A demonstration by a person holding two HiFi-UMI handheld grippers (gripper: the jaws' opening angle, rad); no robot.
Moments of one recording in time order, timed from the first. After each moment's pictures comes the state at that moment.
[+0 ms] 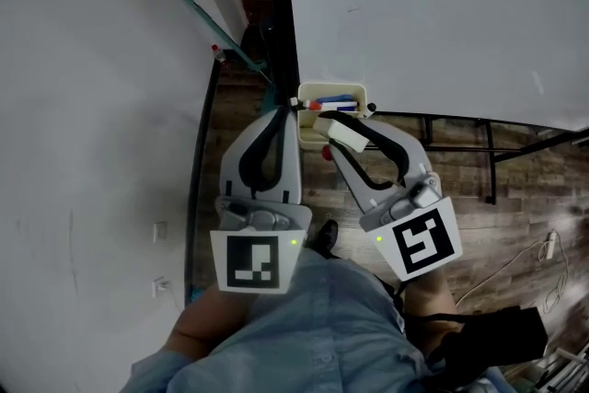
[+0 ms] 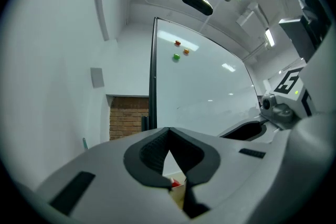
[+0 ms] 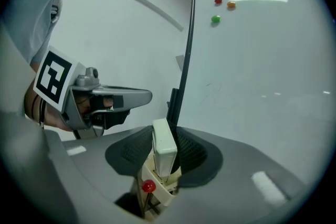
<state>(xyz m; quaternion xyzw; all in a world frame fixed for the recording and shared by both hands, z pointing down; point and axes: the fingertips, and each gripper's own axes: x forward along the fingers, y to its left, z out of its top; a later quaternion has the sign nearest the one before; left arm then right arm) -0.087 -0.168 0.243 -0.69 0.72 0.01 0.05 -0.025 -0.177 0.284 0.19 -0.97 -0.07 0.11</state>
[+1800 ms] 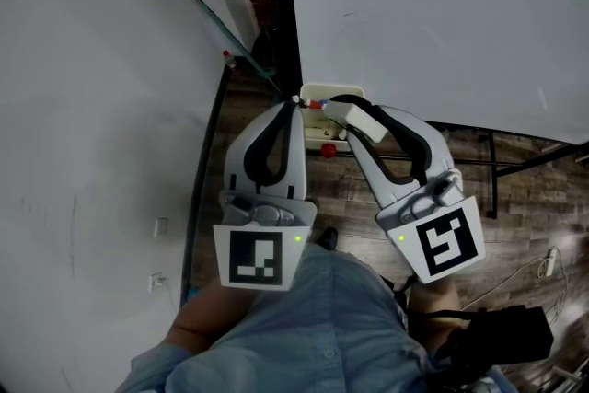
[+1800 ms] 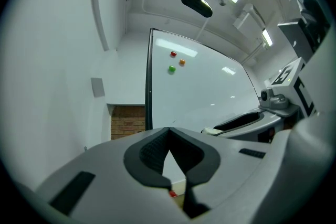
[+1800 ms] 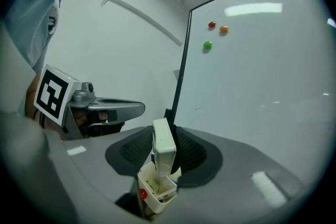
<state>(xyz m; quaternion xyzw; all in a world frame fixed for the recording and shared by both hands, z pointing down) -0.067 -0.152 0.209 -0.68 0.72 0.04 0.10 0.006 -0.173 0.231 0.19 -0.97 -0.10 0.06</state>
